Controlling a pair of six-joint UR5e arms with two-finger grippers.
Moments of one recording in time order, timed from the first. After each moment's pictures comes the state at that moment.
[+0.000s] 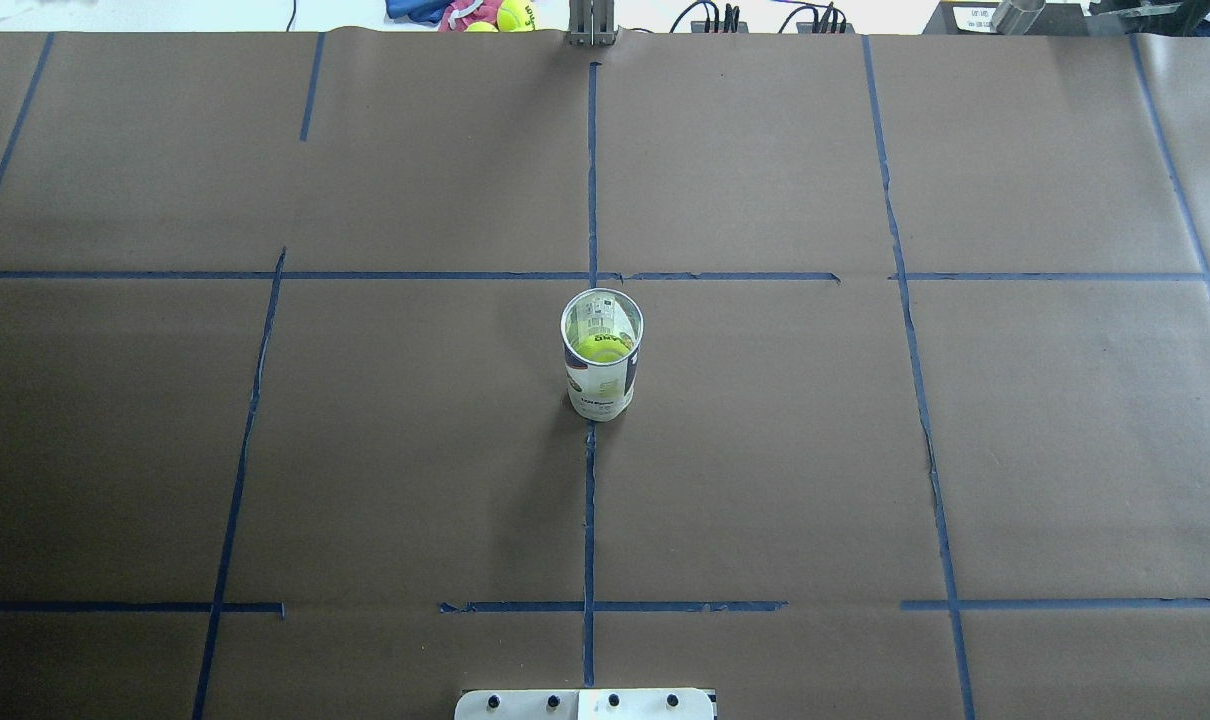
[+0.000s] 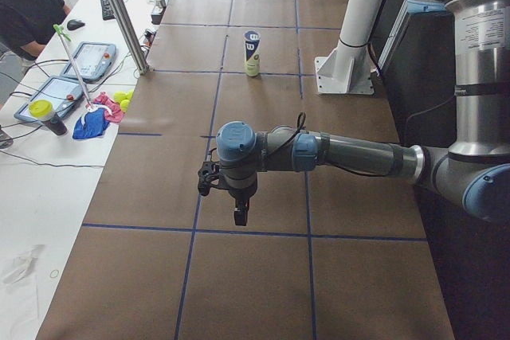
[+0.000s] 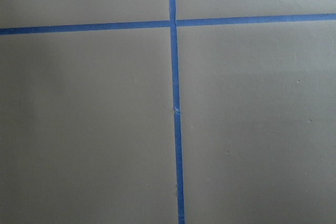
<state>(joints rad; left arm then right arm) -1.57 -1.42 -1.86 -1.42 -2.36 0.05 1.57 -1.66 1.80 -1.84 2.33 -0.24</state>
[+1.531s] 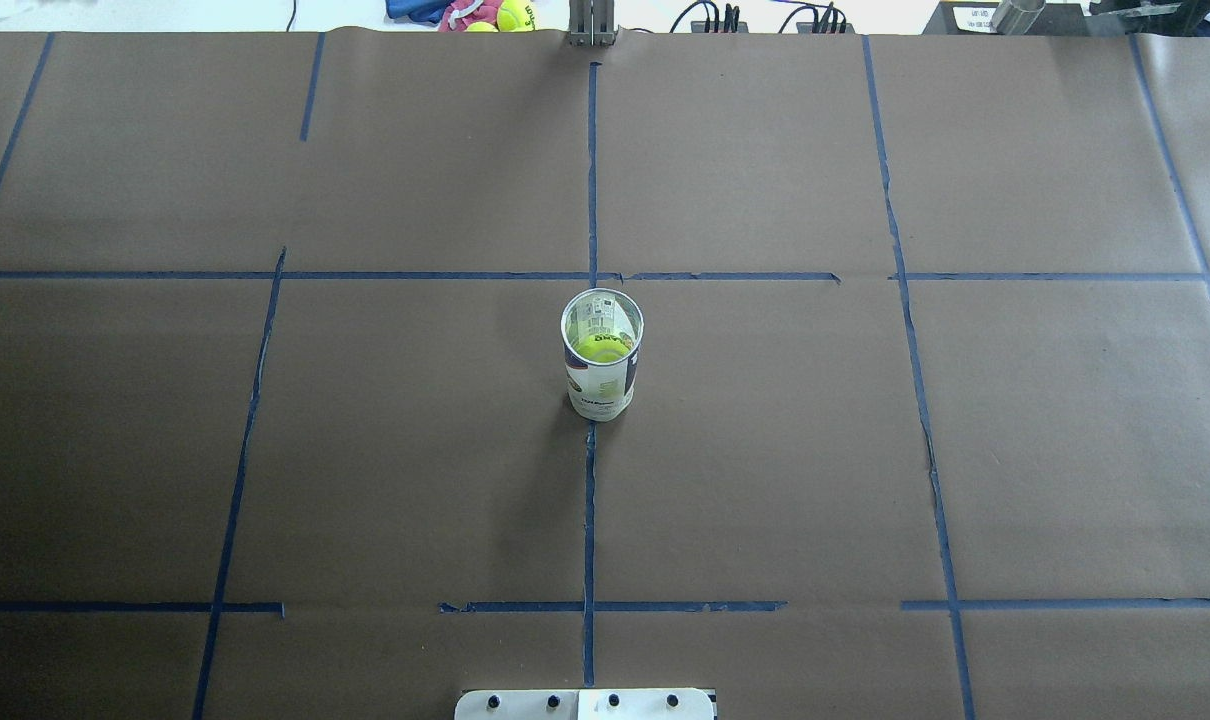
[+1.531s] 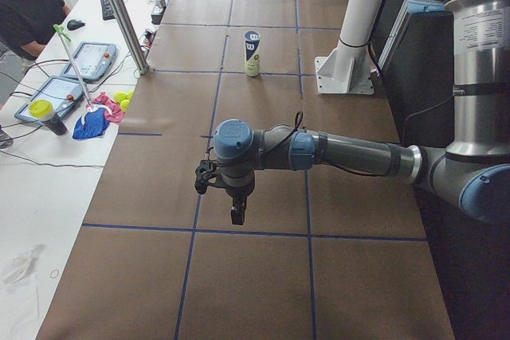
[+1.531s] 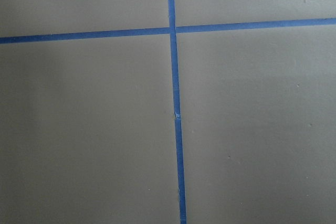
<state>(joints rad) -1.57 -1.44 -1.85 -1.41 -2.35 0.06 1.57 -1.73 1.88 -1.84 2.33 -0.23</state>
